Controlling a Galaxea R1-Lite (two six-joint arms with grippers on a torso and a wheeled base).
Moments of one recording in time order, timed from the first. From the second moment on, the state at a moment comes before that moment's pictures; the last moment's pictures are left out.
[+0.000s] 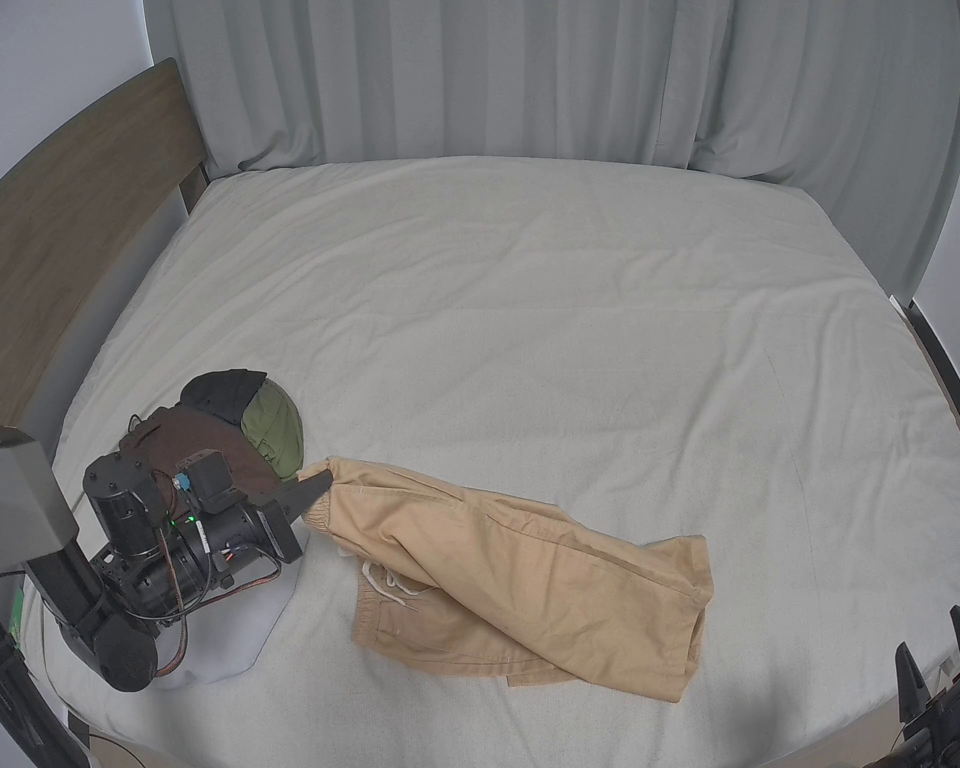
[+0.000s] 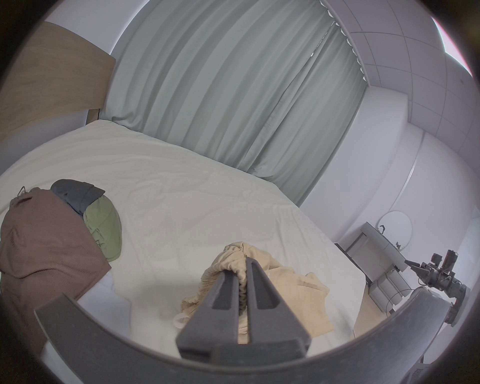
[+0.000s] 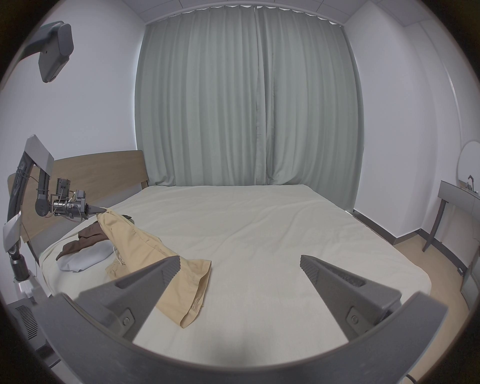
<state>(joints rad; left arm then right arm) -0.26 1.92 -0.27 -1.55 -0.36 -0.31 0.00 0.02 -0.02 0.00 0.01 0.00</state>
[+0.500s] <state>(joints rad) -0.25 1.93 -0.27 -1.55 -0.36 -0.31 0.00 0.02 -0.02 0.00 0.01 0.00</state>
